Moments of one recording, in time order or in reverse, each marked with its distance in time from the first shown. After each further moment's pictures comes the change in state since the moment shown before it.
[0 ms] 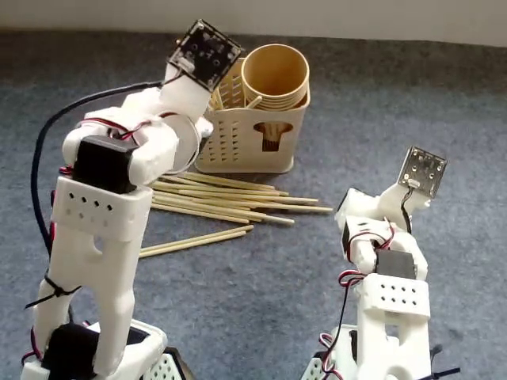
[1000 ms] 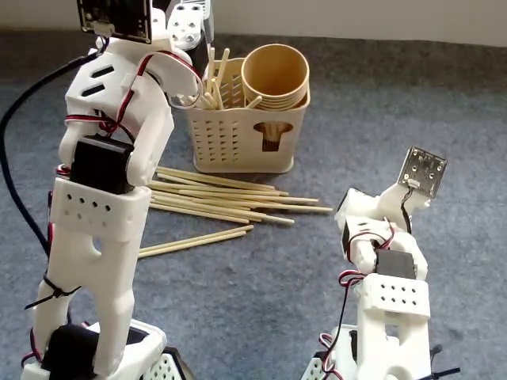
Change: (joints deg) left arm -1.1 0.0 -0.5 -49.9 19.6; right arm 0.0 0.0 0.0 0.0 0.0
